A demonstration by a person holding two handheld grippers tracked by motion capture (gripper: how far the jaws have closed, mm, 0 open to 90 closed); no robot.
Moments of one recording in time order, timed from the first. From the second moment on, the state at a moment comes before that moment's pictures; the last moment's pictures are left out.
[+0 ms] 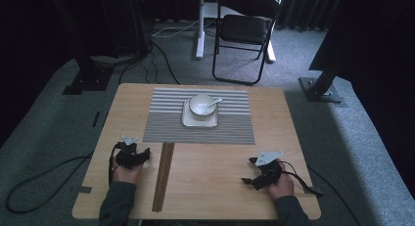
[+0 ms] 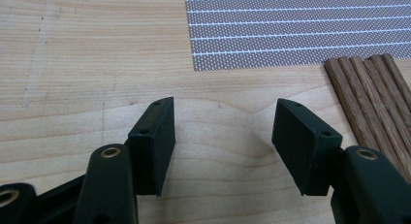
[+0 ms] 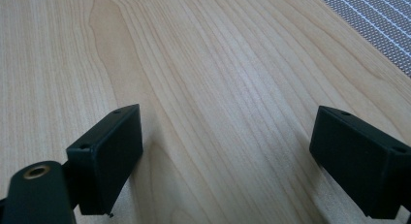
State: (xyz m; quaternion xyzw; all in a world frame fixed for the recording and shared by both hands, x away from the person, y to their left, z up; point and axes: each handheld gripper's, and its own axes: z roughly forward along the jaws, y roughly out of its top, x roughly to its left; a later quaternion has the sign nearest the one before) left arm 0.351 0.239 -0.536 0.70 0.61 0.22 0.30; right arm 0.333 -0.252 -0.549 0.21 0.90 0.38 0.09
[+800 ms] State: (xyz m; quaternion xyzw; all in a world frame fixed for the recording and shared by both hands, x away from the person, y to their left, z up) left arm 0.346 0.232 -0.532 0.70 0.61 0.22 0.30; right arm 0.333 -0.252 -0.549 0.21 0.90 0.38 0.09
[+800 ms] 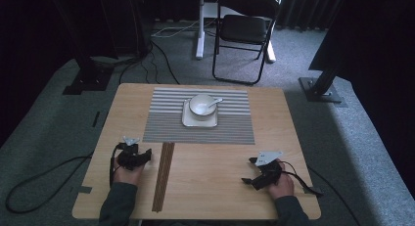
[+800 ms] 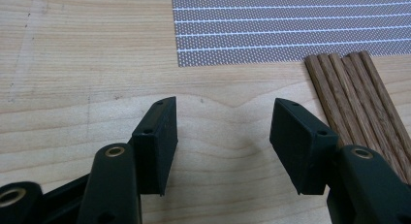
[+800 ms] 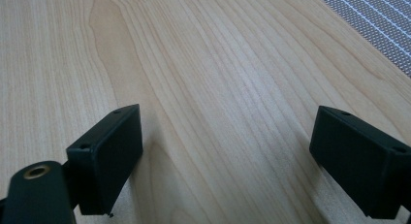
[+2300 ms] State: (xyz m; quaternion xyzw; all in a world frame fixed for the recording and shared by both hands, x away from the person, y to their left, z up) left arm 0.341 0.219 -0.528 0.71 0.59 0.21 0.31; right arm 0.333 -0.252 -0.549 0.21 0.90 0.38 0.09
